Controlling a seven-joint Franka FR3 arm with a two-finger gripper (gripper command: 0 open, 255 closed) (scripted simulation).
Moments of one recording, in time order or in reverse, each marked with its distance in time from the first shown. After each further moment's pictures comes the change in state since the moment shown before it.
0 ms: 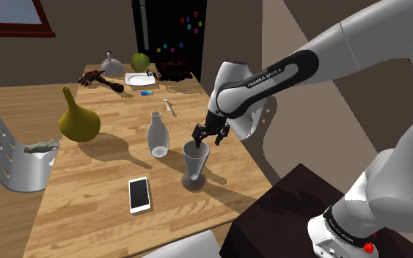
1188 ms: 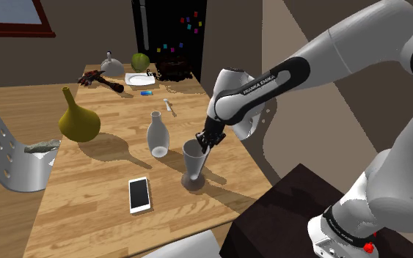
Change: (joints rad) arm 0.002 0.046 0.003 -0.011 0.009 0.057 -0.012
